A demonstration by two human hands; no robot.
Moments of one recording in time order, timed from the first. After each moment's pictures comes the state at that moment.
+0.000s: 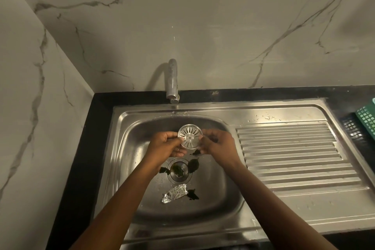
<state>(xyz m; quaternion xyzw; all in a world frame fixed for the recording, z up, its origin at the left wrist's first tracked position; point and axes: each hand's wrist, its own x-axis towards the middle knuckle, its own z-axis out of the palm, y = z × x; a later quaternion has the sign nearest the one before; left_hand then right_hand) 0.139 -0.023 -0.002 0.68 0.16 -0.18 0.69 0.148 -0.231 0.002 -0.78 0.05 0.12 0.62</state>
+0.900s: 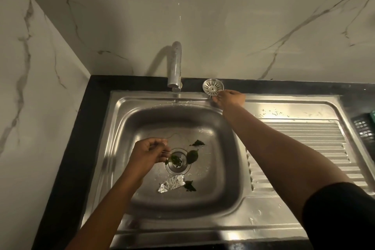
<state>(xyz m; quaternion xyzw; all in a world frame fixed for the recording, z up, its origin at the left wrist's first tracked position) 0.095 0.003 -0.034 0.68 0.25 -0.12 0.68 0.316 -0.237 -0.033 -0.63 0.37 0.05 0.68</state>
